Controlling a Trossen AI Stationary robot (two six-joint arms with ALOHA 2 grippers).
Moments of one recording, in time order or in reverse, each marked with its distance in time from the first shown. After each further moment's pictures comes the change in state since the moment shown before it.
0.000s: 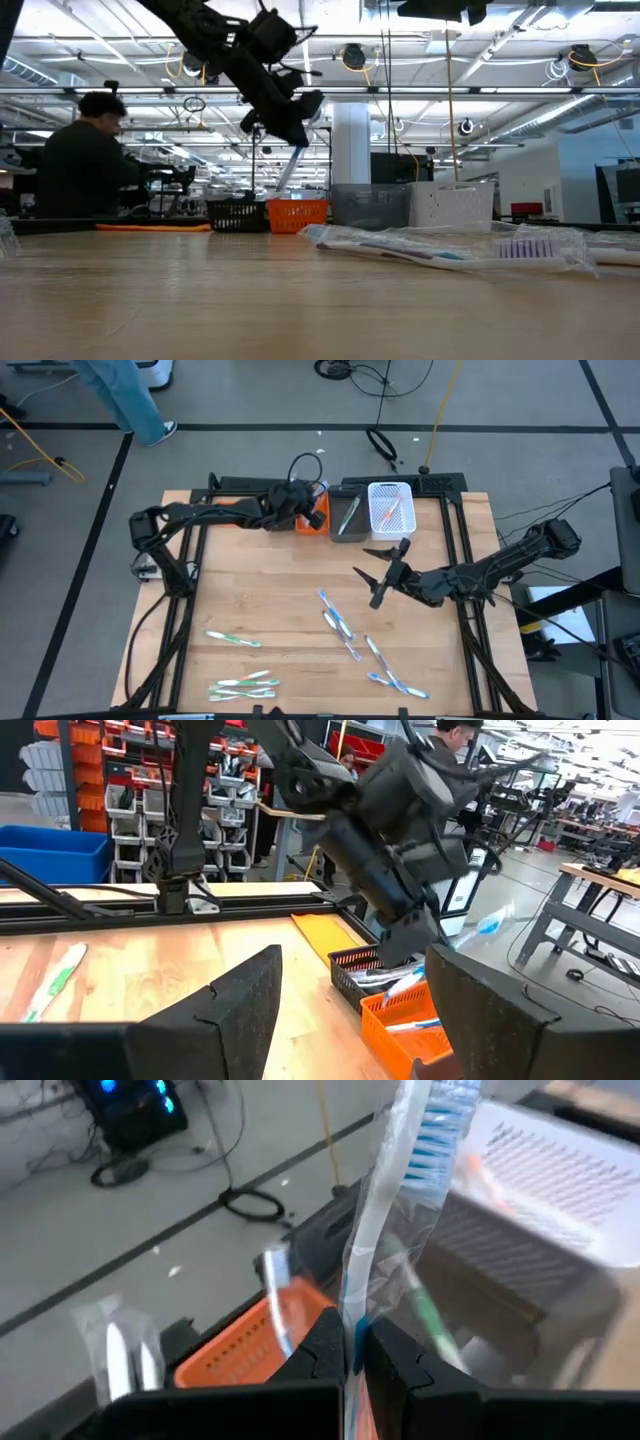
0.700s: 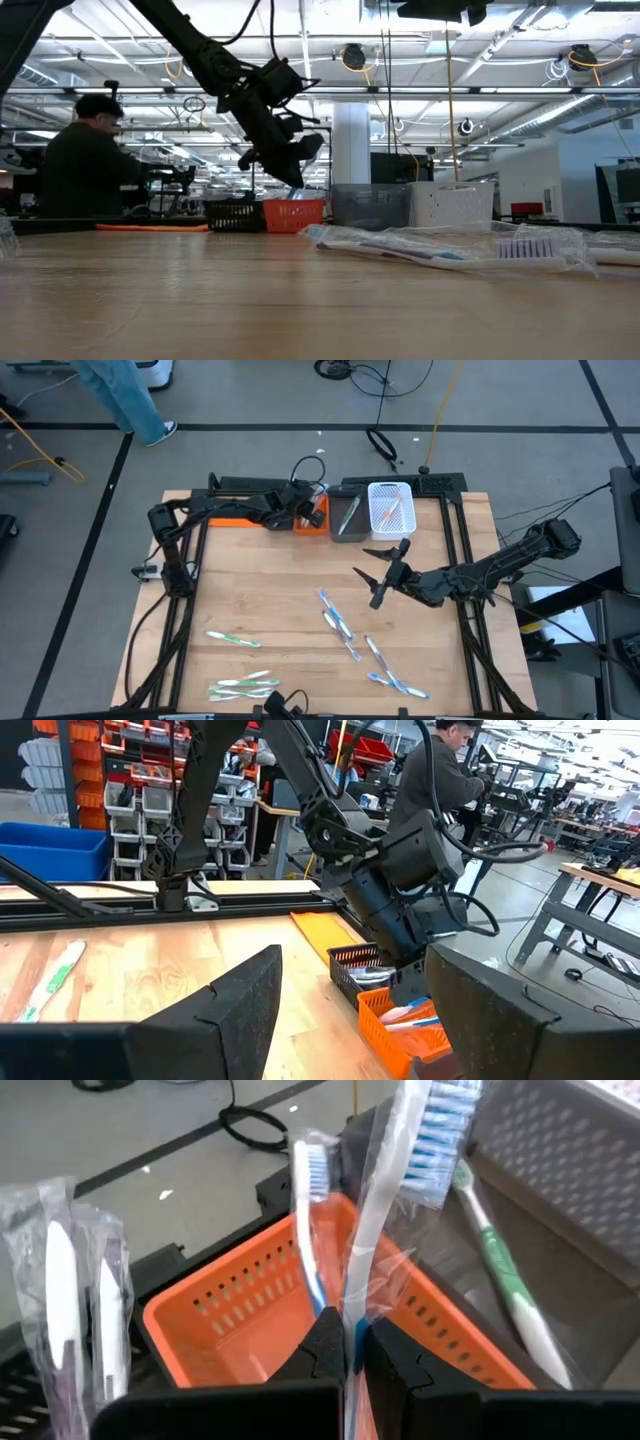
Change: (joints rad) left arm 0.096 0.164 0.000 0.016 0.093 -0.099; right arm 0.000 0.000 0.000 -0.005 0.000 0.000
